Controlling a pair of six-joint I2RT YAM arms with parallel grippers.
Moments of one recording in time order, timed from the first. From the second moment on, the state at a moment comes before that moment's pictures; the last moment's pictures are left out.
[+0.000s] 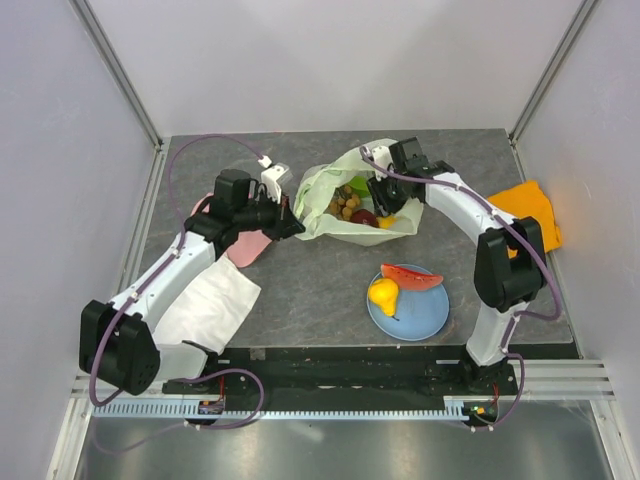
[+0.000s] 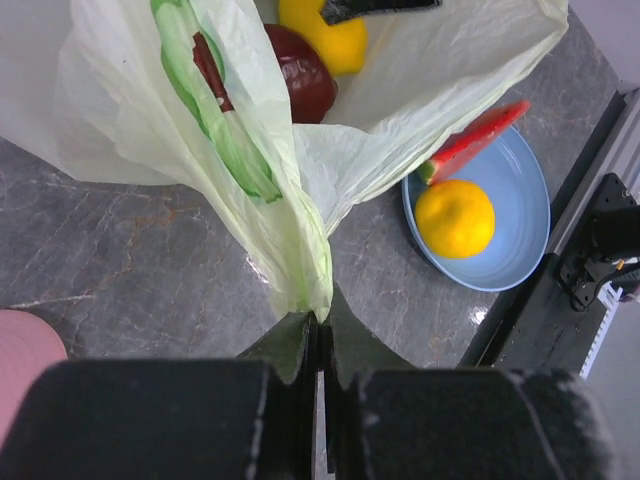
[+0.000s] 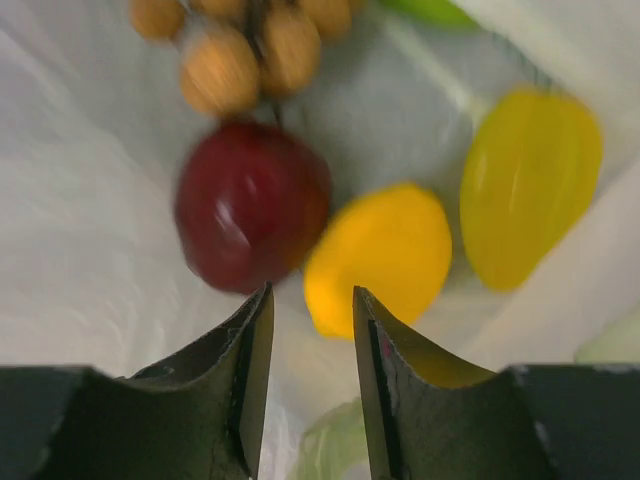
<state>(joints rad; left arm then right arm) -0.38 1.31 1.02 -0.28 0.59 -0.08 0.35 1.86 1.52 -0.61 -0.23 -0.18</state>
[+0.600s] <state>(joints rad) -0.38 1.32 0.99 -0.30 0.64 -0.06 0.33 1.90 1.57 -0.58 0.07 -0.11</state>
